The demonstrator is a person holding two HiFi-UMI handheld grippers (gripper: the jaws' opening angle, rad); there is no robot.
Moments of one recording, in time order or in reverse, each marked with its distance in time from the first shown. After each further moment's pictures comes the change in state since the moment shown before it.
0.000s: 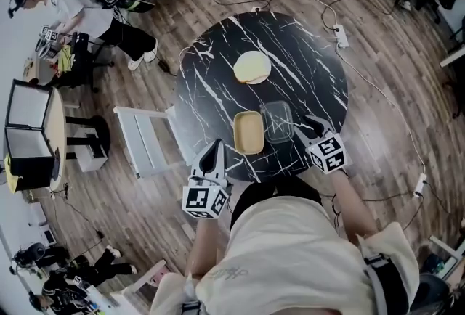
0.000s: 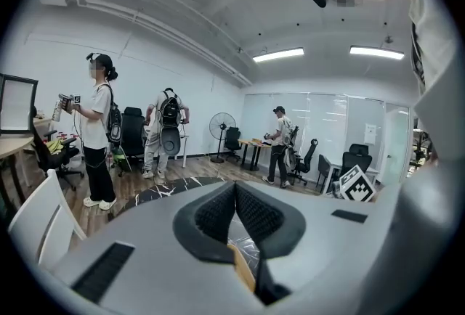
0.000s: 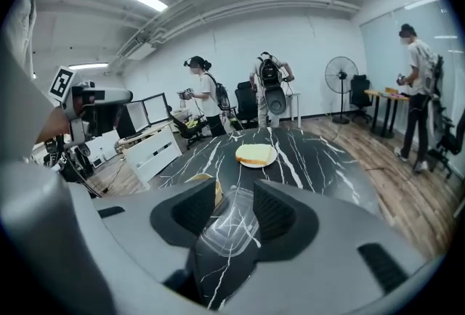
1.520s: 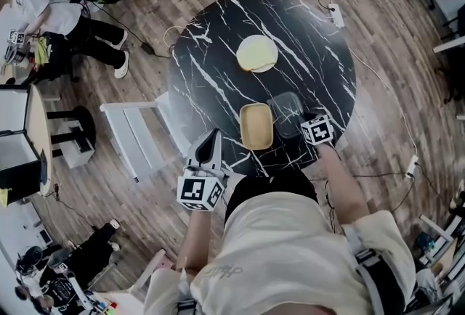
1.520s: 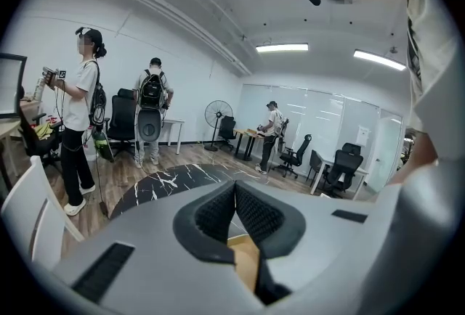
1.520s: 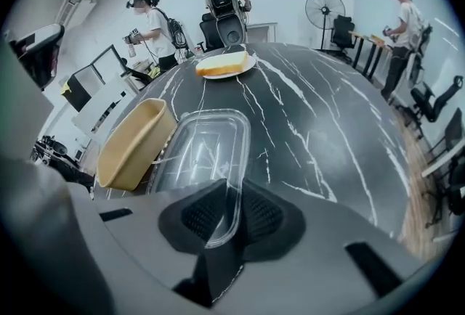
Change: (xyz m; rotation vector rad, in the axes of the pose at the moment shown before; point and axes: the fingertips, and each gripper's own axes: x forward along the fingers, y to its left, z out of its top) left arm 0.031 0.069 -0.022 -0.055 0.097 -0.078; right arm 0.101 -0.038 -0.145 0.184 0.510 -0.166
